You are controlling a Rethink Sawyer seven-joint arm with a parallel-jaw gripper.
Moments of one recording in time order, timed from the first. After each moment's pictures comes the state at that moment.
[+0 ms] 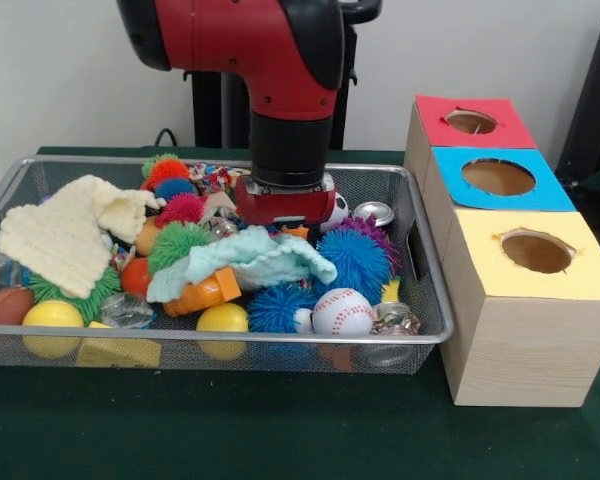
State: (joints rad) arm -0.35 -0.48 0.08 1.68 -0.35 0.18 1.52
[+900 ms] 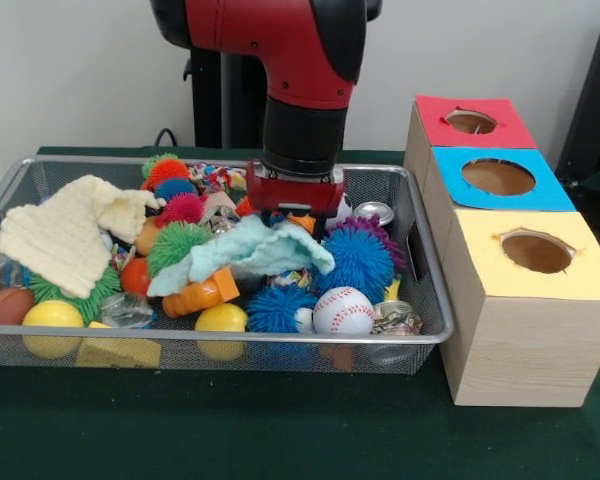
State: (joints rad) arm -0.24 -0.48 -0.04 1.71 -0.22 0.16 1.62
